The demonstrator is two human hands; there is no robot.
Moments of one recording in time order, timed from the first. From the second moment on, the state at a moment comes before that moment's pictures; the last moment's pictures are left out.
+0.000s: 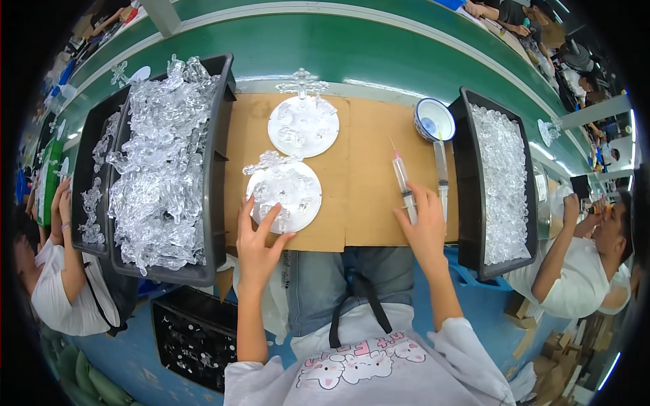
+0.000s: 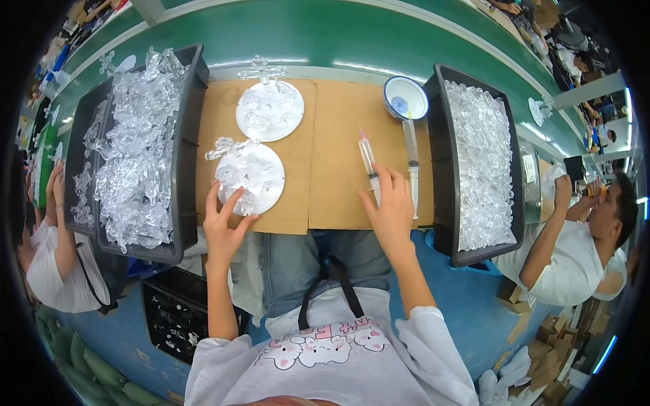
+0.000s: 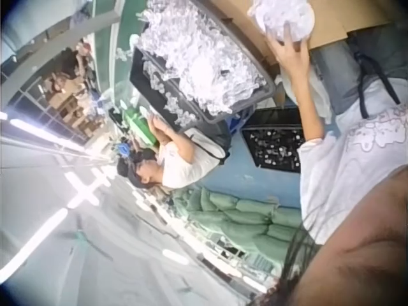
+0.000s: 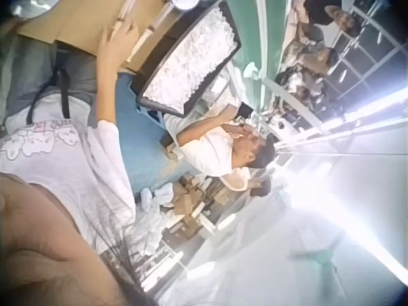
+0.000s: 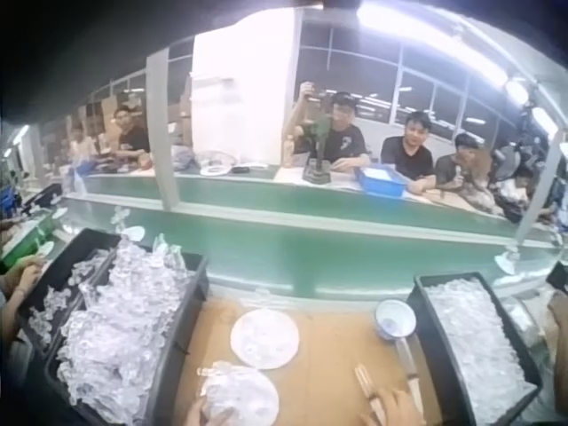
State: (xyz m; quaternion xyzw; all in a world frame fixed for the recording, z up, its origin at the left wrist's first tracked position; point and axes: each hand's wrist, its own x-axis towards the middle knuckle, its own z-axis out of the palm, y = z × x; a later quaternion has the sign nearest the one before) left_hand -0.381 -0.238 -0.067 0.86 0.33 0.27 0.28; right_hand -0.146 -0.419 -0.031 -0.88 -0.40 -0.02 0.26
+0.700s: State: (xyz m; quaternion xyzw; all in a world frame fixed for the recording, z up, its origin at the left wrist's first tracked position) left_hand -0.387 -0.257 -0.063 0.85 0.36 0.28 0.27; right_hand -0.174 -0.468 -0.013 -0.72 -0.49 0.27 0.41
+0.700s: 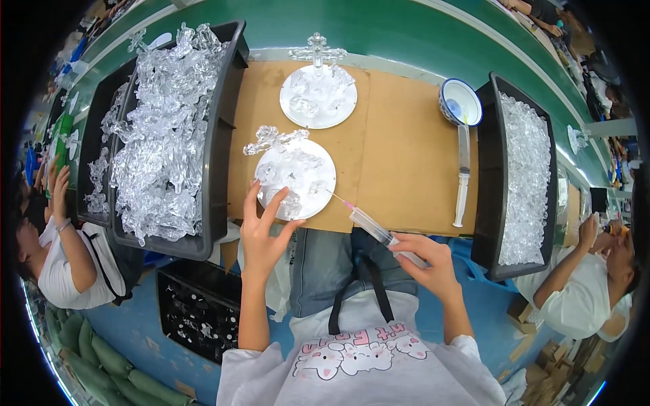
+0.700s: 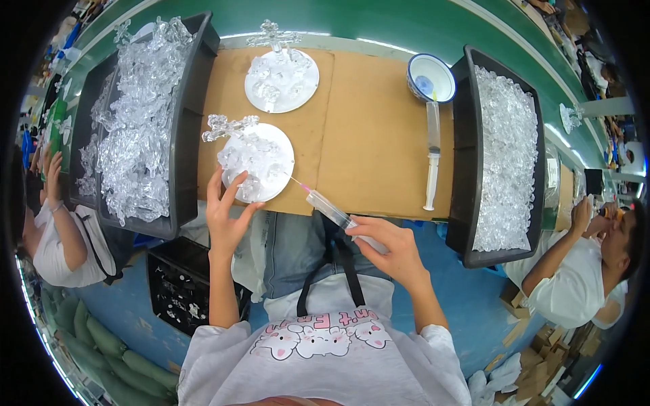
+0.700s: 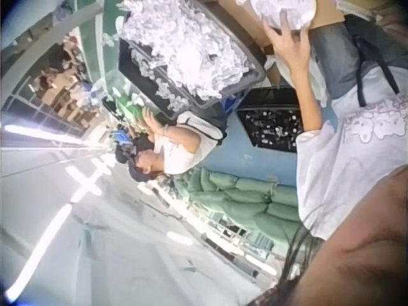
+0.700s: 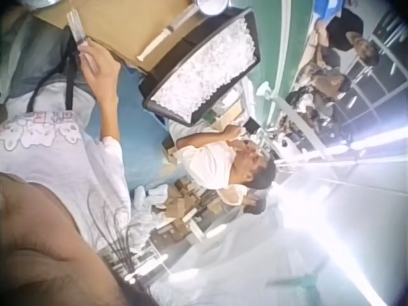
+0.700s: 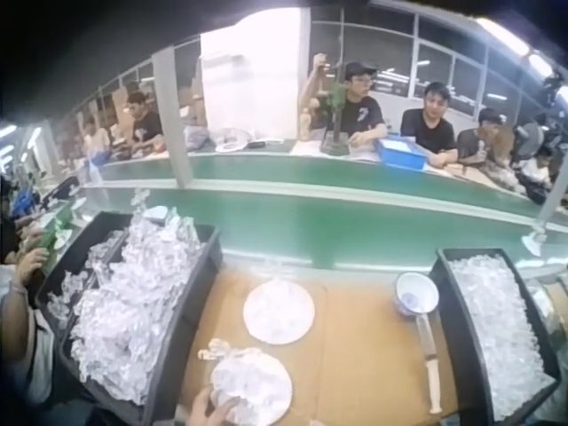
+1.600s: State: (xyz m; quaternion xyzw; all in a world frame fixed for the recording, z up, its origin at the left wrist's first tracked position) left_hand -0.385 -0.260 -0.066 0.86 0.35 0.26 0.26; right_hand -0.168 -0.455 0.005 -0.74 -0.53 0.28 0.32
